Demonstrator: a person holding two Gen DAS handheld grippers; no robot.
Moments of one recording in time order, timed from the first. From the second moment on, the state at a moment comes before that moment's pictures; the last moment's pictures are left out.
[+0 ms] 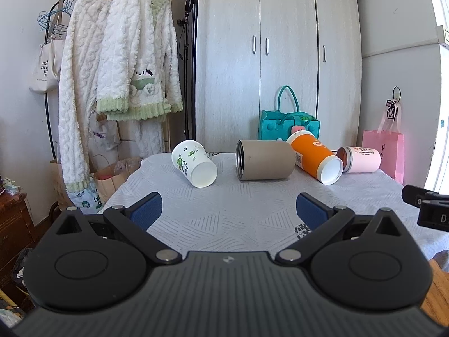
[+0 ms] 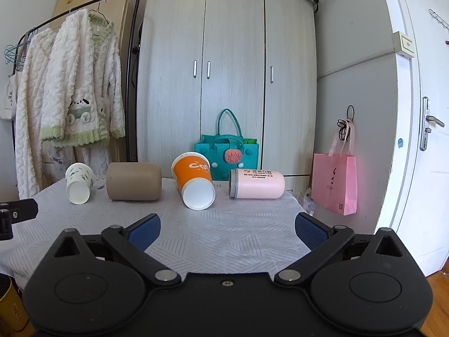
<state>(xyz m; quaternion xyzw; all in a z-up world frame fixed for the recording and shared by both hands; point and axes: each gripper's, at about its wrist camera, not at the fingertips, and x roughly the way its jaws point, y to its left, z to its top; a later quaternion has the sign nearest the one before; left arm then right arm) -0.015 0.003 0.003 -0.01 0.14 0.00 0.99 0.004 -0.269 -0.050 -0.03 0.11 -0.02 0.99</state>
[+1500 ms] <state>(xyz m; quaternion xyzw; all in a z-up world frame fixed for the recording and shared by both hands) -0.015 0.009 -0.002 -0.03 0.14 0.01 0.99 0.002 -0.273 -0.051 -0.03 0.11 -0.03 0.99</state>
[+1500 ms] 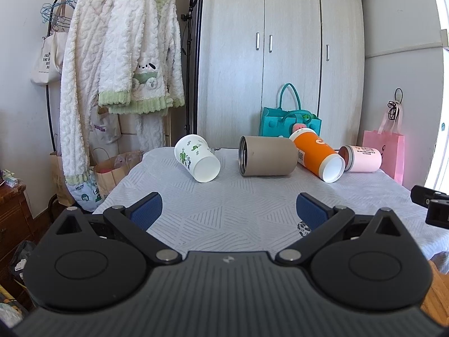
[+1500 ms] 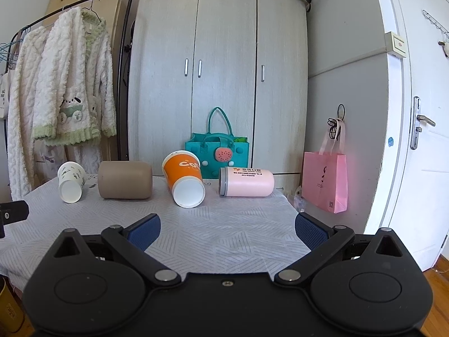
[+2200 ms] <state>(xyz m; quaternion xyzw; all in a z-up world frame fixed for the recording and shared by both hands) 0.009 0.011 0.015 0.00 0.22 0.00 0.98 0.011 -0.283 -0.043 -0.03 0.14 0.03 0.99</state>
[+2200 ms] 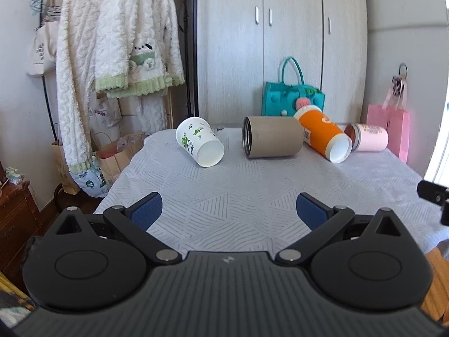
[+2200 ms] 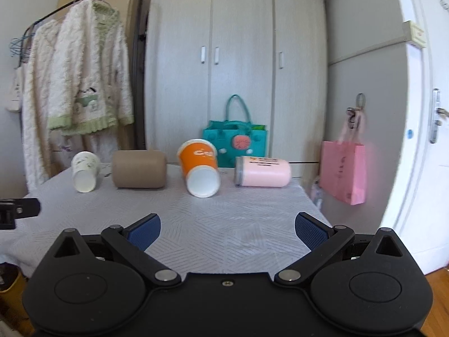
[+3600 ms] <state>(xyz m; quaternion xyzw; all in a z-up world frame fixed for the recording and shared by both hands) 0.242 -0.024 0.078 0.02 0.29 -0.17 0.94 0.252 -0.250 0.005 -0.17 0.31 0.25 0.90</state>
